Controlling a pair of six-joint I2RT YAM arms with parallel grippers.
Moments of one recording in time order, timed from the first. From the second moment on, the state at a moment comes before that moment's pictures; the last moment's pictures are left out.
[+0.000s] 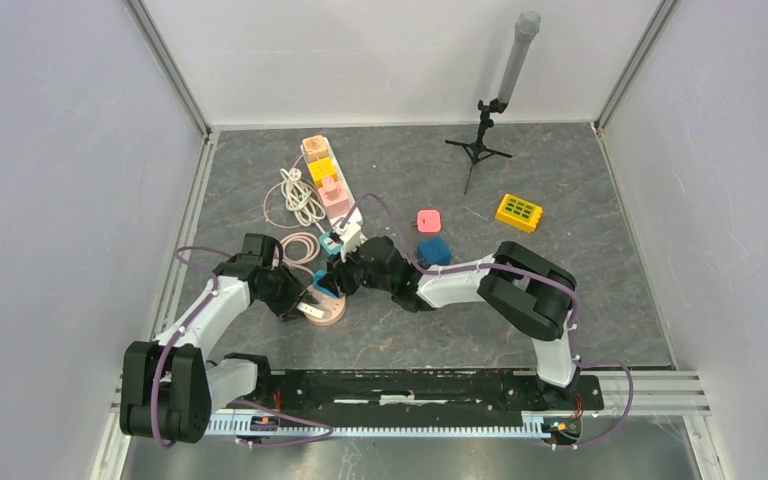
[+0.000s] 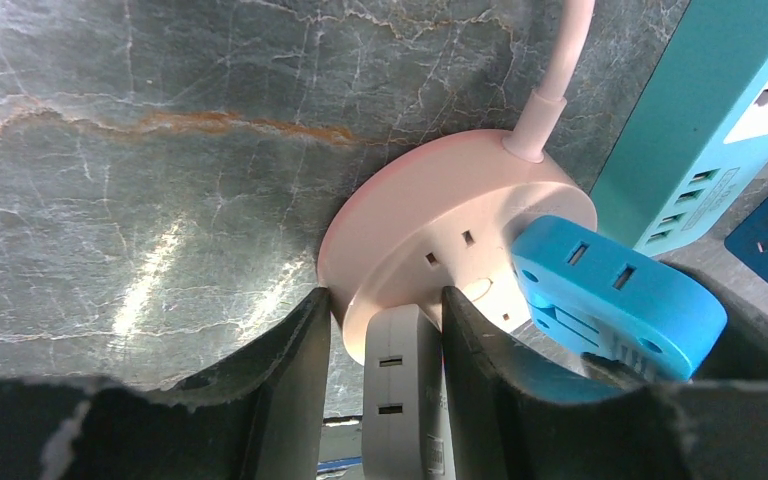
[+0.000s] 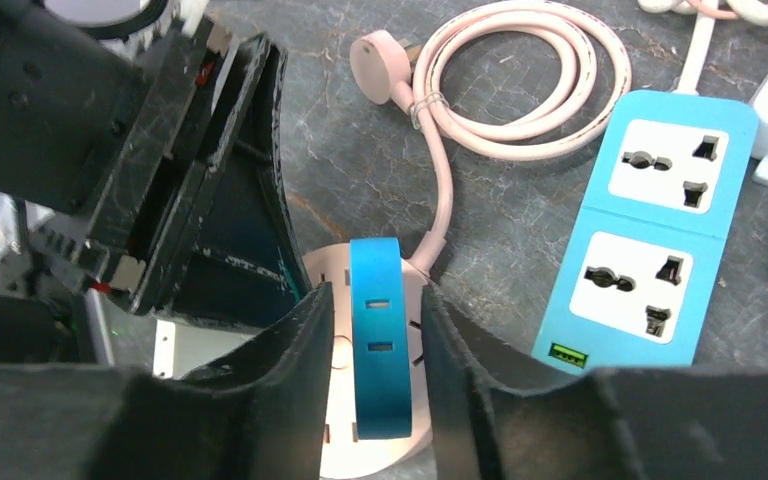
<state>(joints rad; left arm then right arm) -0.11 1.14 0.54 -0.66 0.22 -0.84 1.05 1.96 1.03 0.61 -0.11 0.33</state>
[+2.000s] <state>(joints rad) -0.11 1.15 0.54 -0.64 0.24 -0.85 1.00 1.96 1.11 0.43 -0.23 0.41</state>
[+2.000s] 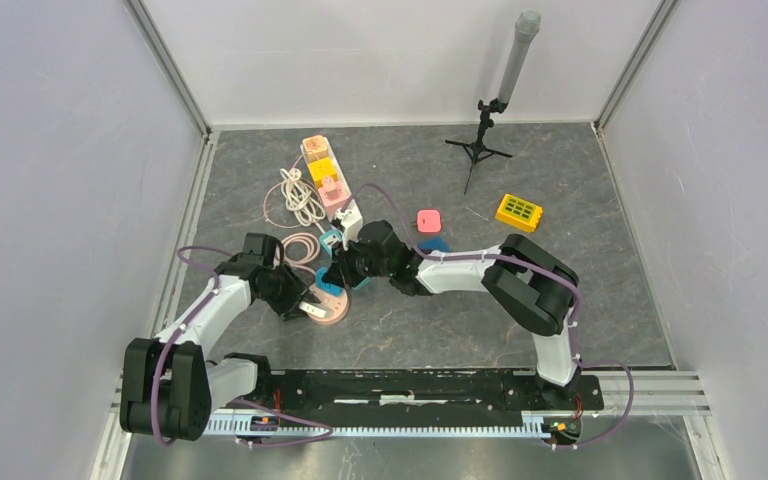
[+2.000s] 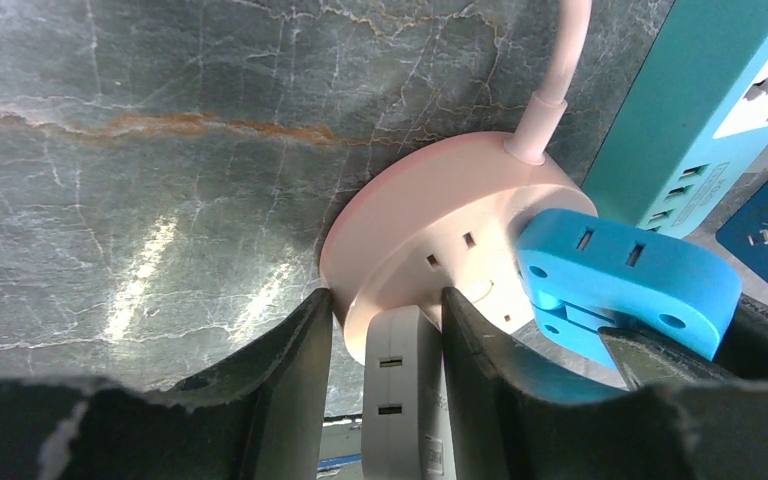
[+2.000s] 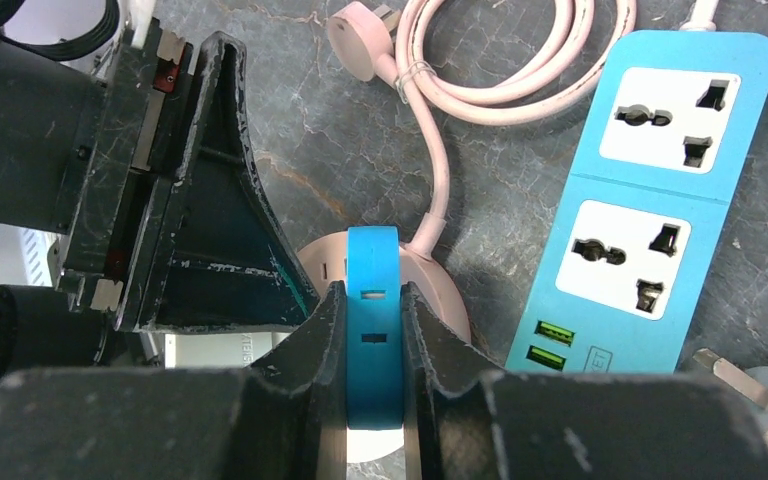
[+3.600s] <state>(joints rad) -0.11 1.15 0.55 -0.64 0.23 -0.85 0.93 1.97 1.07 0.64 -0.38 0.58</state>
